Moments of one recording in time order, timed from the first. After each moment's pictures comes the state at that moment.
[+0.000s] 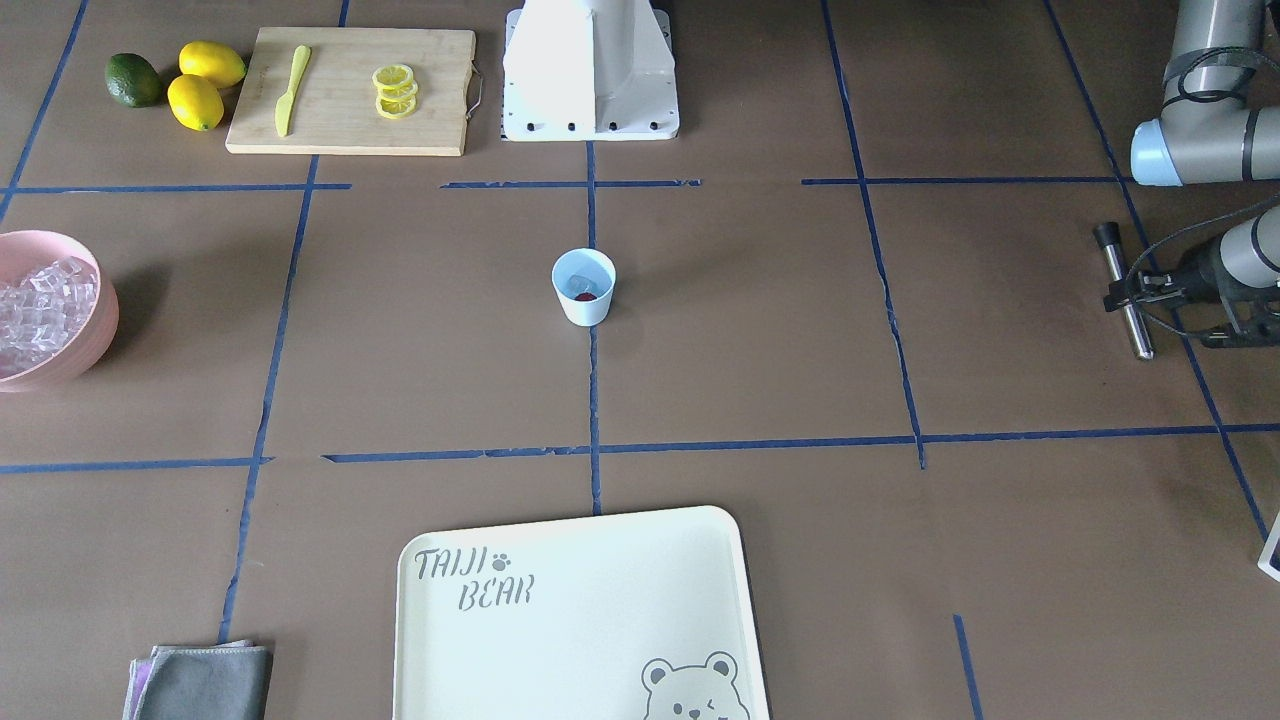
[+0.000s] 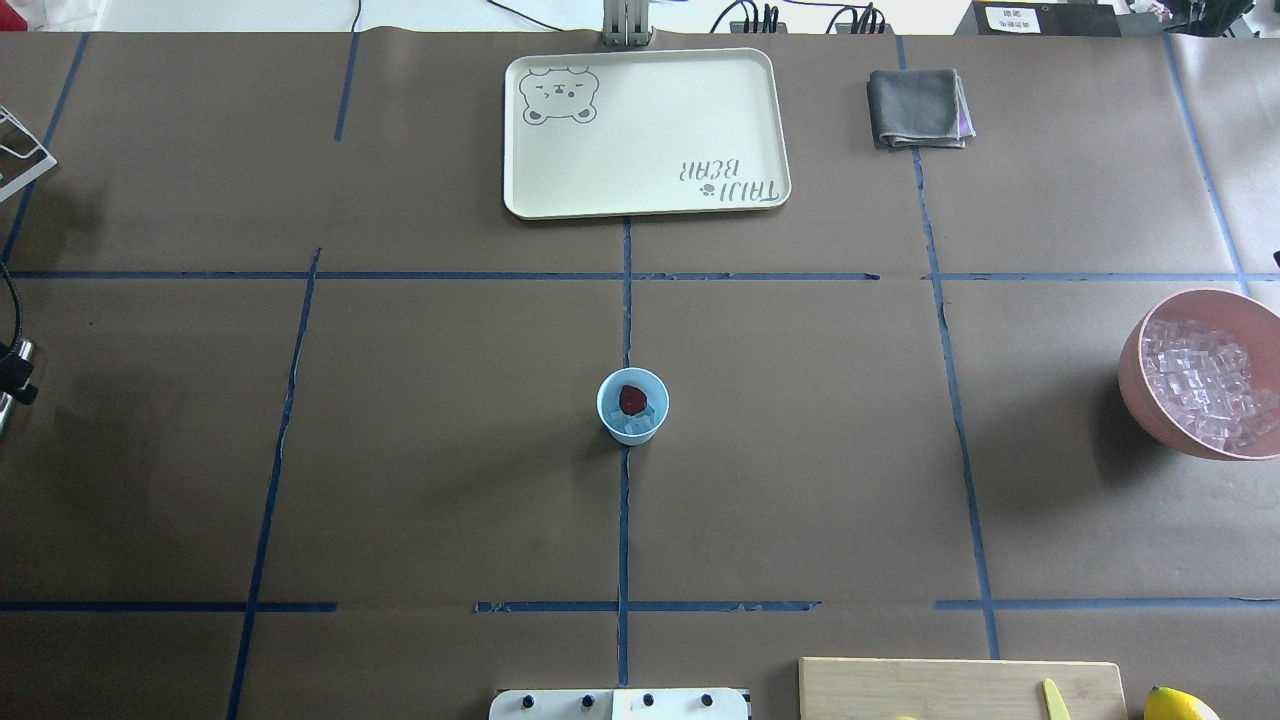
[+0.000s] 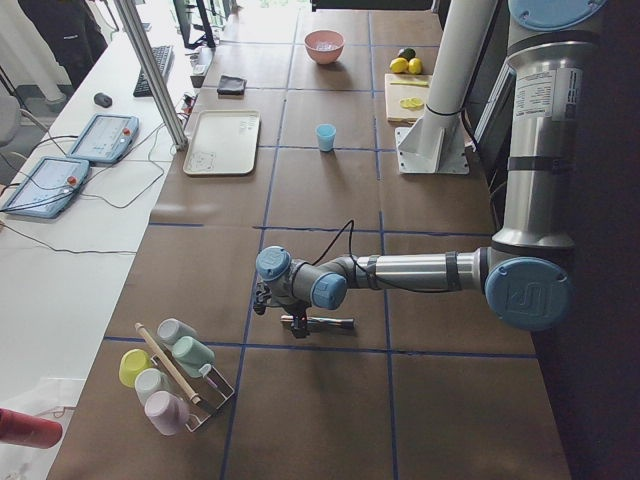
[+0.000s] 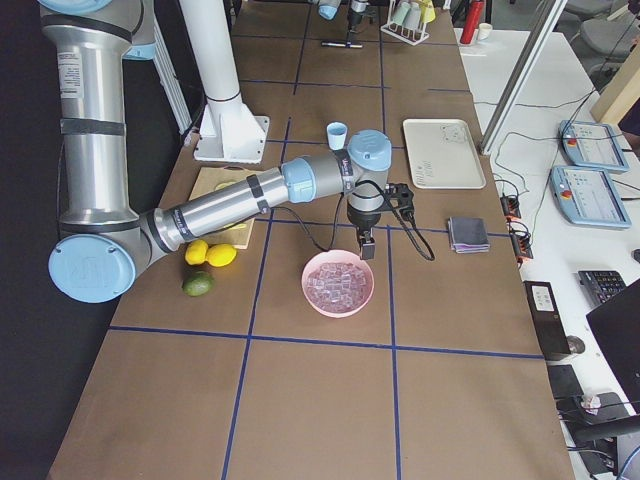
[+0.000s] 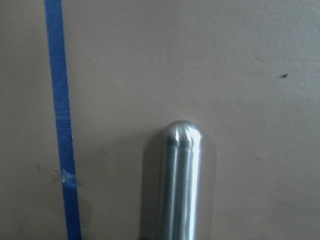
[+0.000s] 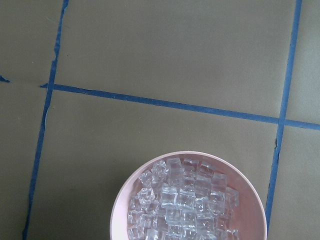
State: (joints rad) left arm -1.13 -1.57 -1.42 -1.90 -2.36 -0.42; right arm 1.38 -1.58 1.98 -1.71 2.34 0.17
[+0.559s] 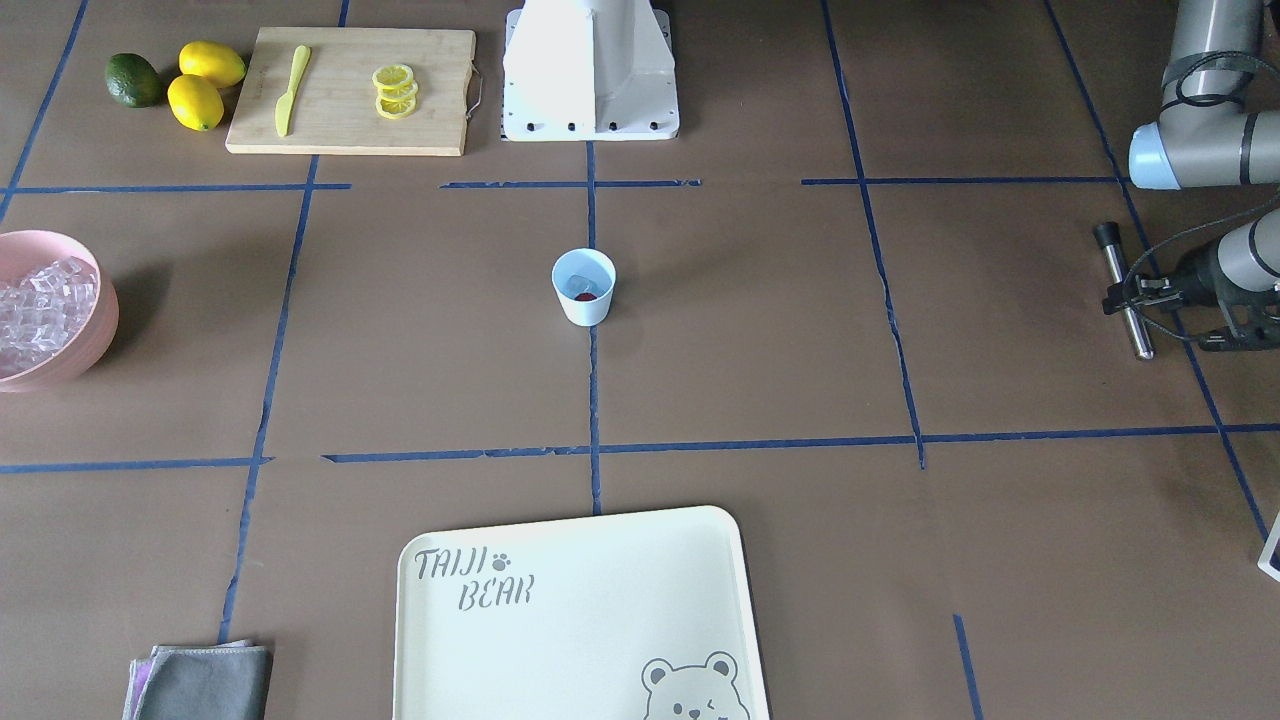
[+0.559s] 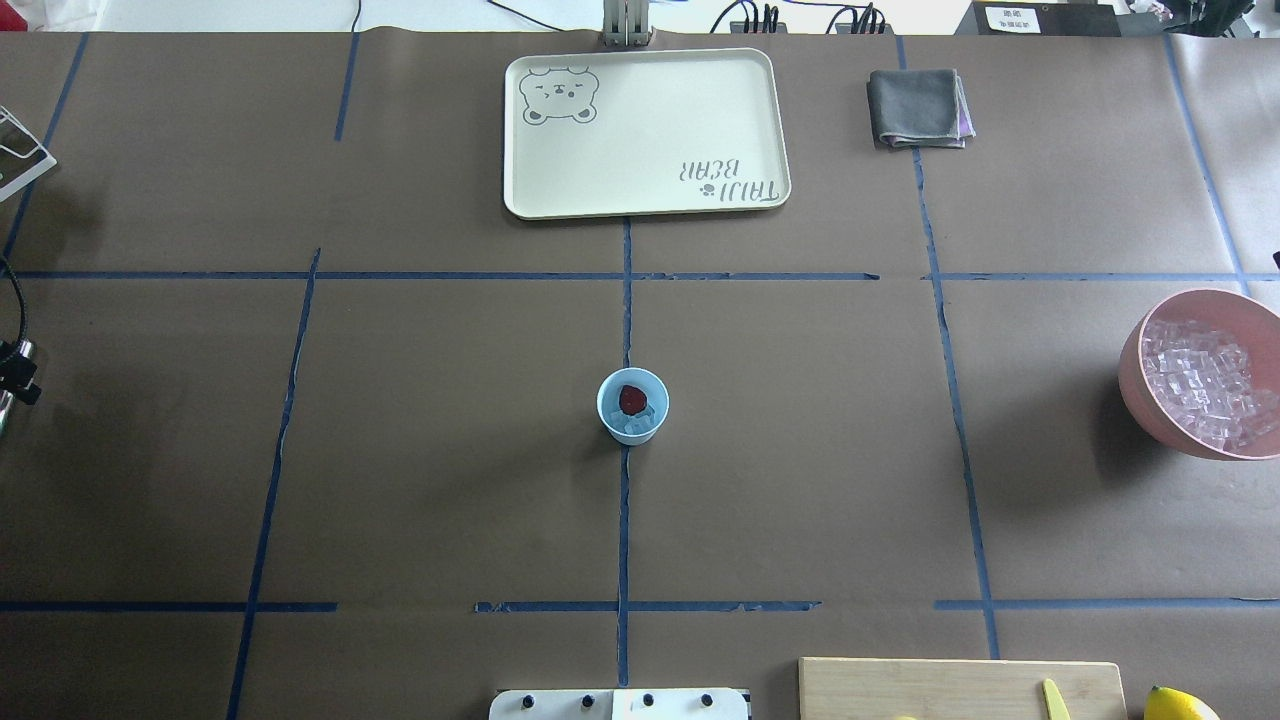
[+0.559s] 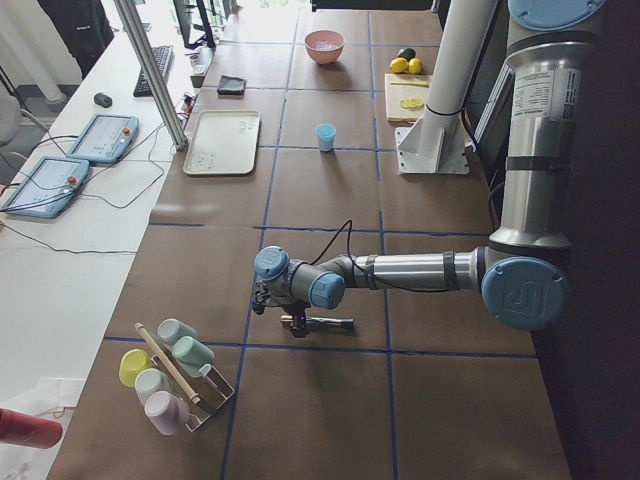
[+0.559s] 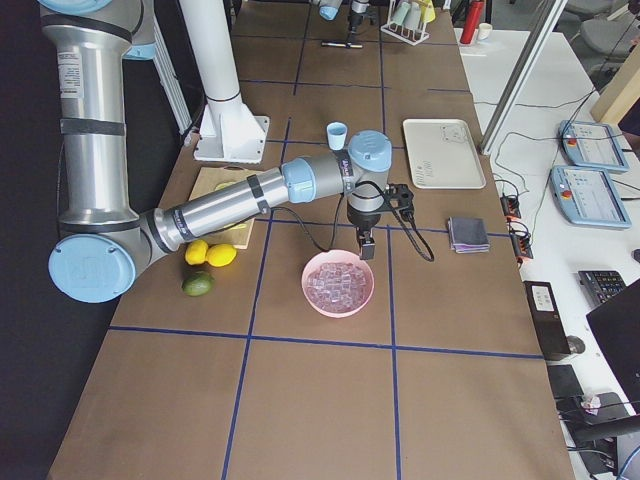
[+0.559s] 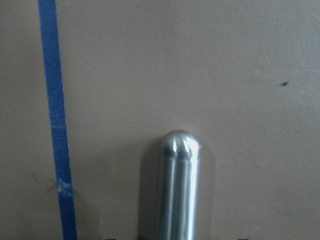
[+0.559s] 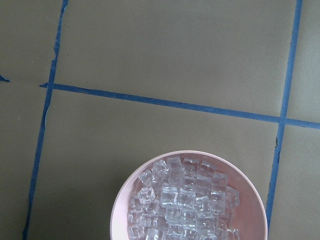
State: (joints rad) left arm -1.13 -1.57 -1.41 -1.90 -2.36 -0.42; right arm 1.38 -1.58 1.98 -1.71 2.34 0.17
